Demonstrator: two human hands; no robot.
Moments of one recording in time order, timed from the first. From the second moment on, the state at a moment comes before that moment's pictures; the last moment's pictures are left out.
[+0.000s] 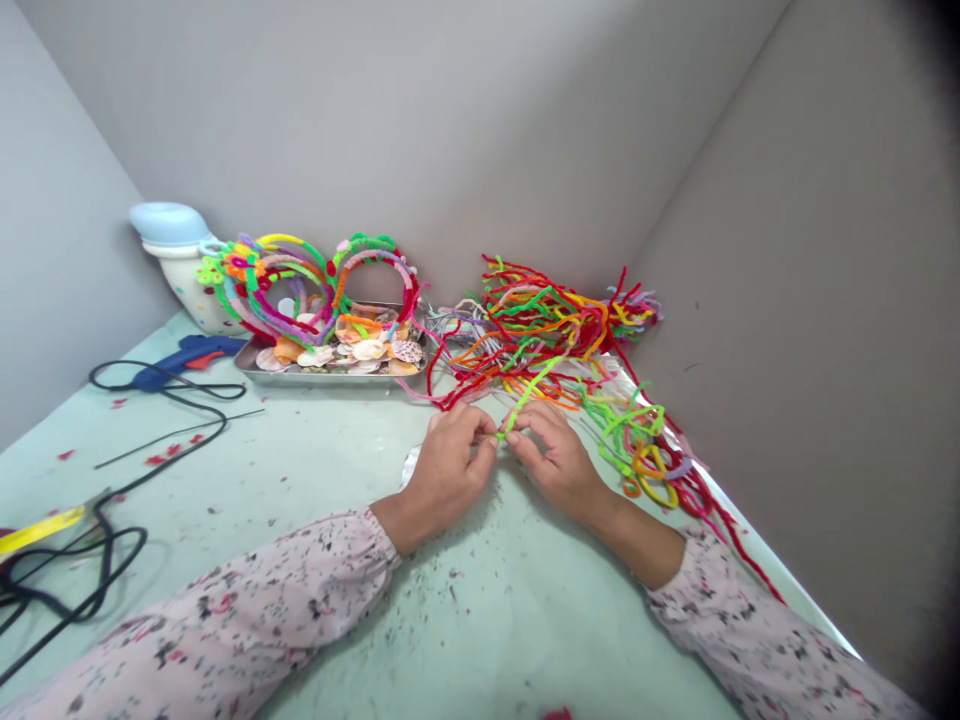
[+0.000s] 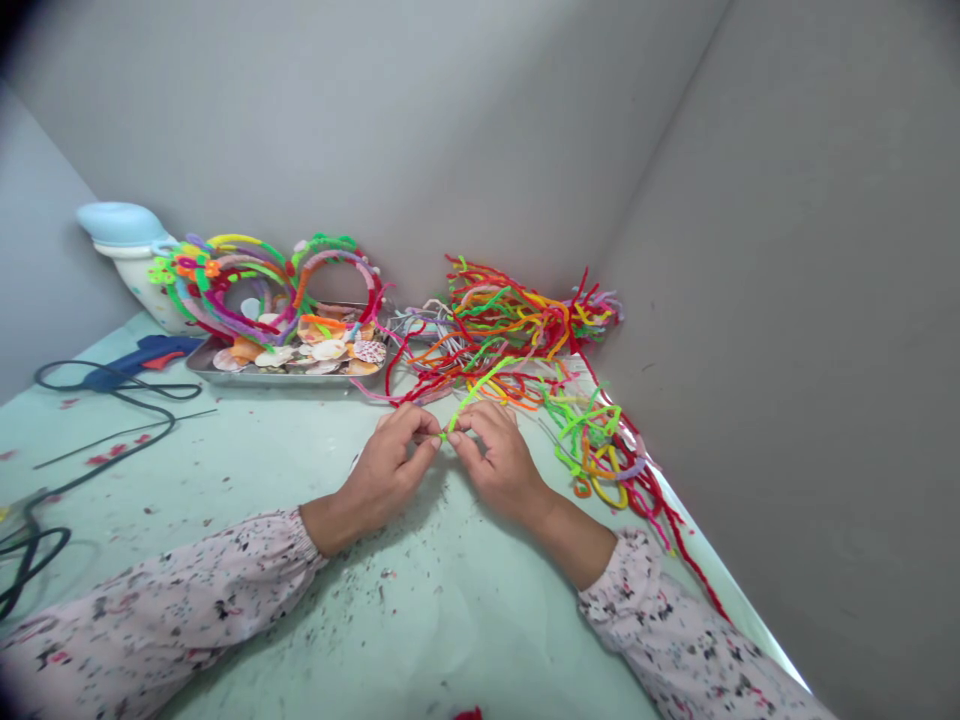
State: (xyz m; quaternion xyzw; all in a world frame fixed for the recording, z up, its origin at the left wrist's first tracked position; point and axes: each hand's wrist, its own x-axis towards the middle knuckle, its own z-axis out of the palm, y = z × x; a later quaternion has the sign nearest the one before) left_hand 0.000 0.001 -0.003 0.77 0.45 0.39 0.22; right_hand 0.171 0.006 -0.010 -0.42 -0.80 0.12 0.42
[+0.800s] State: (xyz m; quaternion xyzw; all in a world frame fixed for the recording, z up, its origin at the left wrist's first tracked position) left_hand 0.000 0.003 -0.003 0.78 0.45 0.39 0.21; right_hand 0.174 0.008 -0.012 -0.40 -0.81 0.15 0.41
